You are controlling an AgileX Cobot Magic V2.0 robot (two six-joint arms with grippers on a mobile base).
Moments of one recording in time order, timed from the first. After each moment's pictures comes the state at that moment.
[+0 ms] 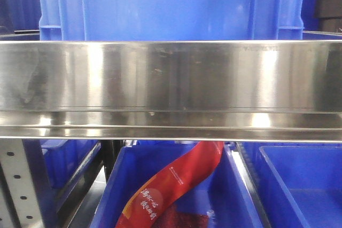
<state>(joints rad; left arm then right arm) -0.45 1.07 -1.24 -0.03 0.31 -0.03 0.57 1.03 -1.08 0.07 0.10 0.11</state>
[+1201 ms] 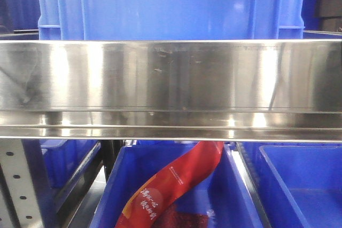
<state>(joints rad) -0.46 1.77 -1.98 -0.03 0.89 -0.19 0.61 1.55 -1.61 0.16 0.64 0.11</state>
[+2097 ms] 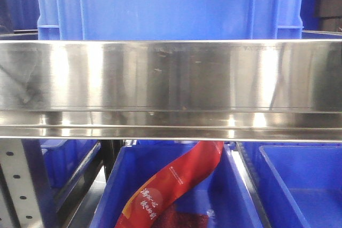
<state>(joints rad) -0.46 1.77 -1.98 0.05 0.94 -0.19 0.59 1.54 -1.61 0.13 0.65 0.15</state>
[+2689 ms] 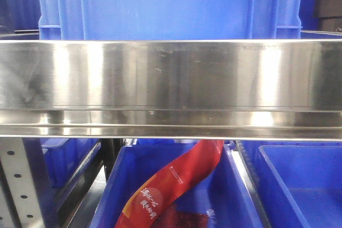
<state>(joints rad) -0.43 1.56 -1.97 0.05 1.00 -0.10 0.44 1.33 -1.61 0.01 0.77 0.15</state>
